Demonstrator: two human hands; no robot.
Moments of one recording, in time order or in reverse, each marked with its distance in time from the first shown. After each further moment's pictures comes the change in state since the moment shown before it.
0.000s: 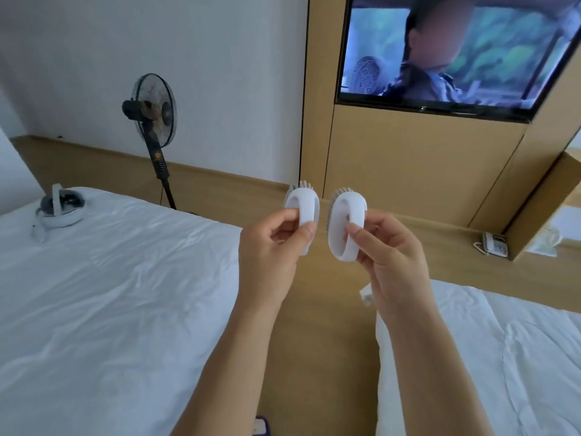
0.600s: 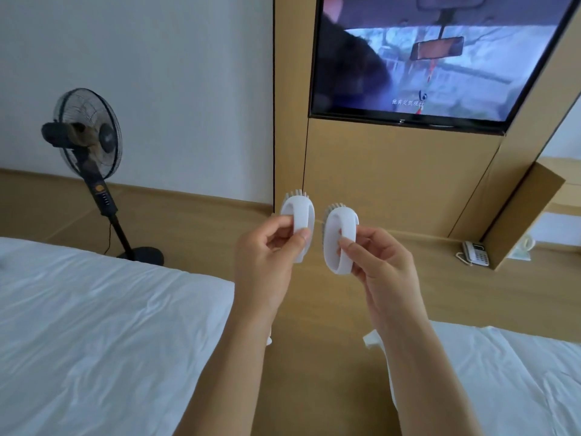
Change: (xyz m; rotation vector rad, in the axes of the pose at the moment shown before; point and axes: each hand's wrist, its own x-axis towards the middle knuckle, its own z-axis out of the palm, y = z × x) left_hand 0.266 -0.102 0.016 -0.087 -0.149 -0.018; right_hand 0.239 0.075 0.068 -0.060 0.127 0.000
